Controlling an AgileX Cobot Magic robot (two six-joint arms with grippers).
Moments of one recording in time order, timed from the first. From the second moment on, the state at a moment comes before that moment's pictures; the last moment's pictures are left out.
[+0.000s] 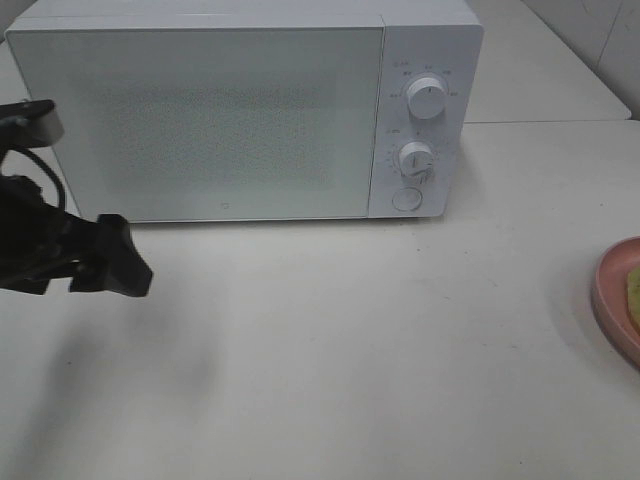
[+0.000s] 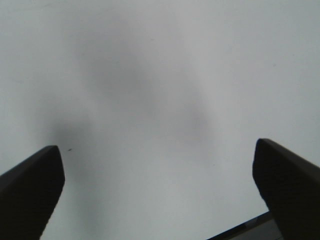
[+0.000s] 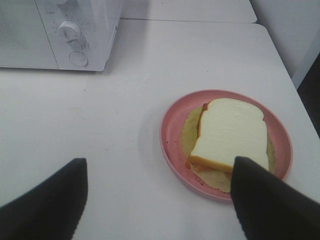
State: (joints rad) left arm -0.35 1.42 -0.73 -0.38 0.56 0.16; right arm 0.08 0.00 -0.50 -0.07 1.00 0.04
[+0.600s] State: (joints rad) left arm 0.08 1.19 -0.73 -0.25 0.90 0.16; right arm 0.08 0.00 -0.50 -0.07 1.00 0.04
